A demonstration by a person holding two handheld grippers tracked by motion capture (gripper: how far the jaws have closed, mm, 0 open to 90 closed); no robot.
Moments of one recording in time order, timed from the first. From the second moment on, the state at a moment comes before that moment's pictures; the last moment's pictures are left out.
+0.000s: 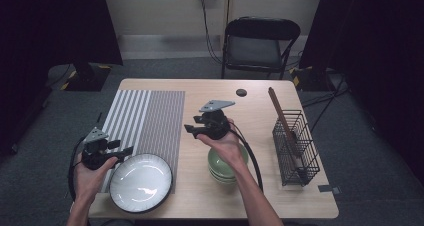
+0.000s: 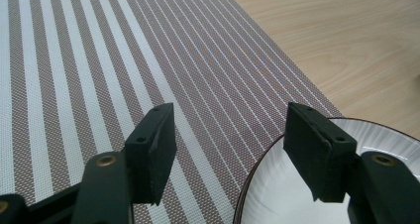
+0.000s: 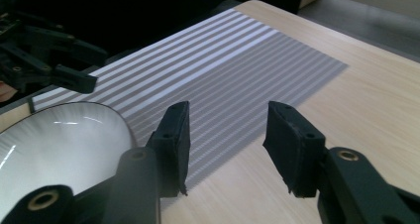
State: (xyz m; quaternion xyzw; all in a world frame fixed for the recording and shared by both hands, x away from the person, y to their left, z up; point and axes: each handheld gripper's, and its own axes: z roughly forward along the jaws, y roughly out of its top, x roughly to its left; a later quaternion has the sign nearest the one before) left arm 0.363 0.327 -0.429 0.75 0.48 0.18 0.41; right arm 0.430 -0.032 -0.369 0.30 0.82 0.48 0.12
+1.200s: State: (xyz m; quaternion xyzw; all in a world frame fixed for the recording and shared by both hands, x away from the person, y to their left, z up) left arm 0.363 0.345 -0.451 0.77 0.49 0.12 0.39; right arm 0.421 0.072 -0.442 0.25 0.86 0.44 0.00
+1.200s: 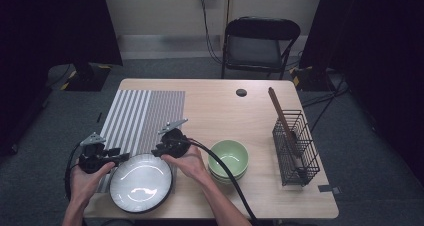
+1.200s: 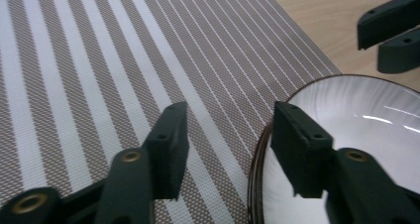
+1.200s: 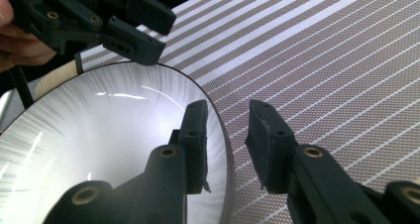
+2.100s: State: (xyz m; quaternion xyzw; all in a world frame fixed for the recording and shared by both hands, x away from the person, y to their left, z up) left arm 0.362 0.342 -0.459 0.77 0.47 0.07 0.42; right arm 0.414 0.075 -0.463 0.26 0.87 0.42 0.01
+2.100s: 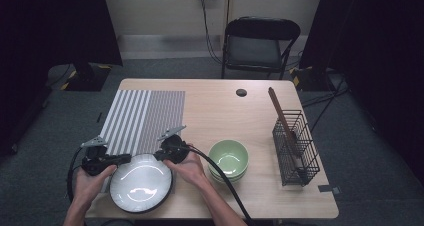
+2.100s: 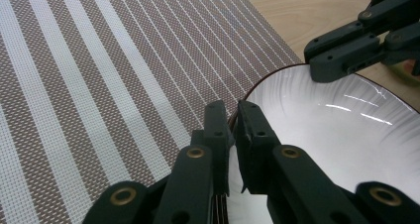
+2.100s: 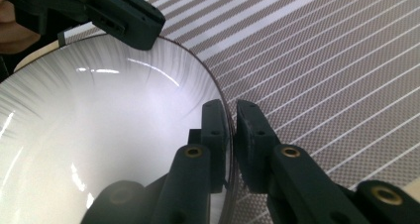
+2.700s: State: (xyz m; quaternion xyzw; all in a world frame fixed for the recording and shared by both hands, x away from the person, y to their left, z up) left arm 0.361 0.345 -0.462 0.78 0.47 0.06 0.41; right arm 0.411 0.069 -0.465 0.27 0.86 0.44 0.01
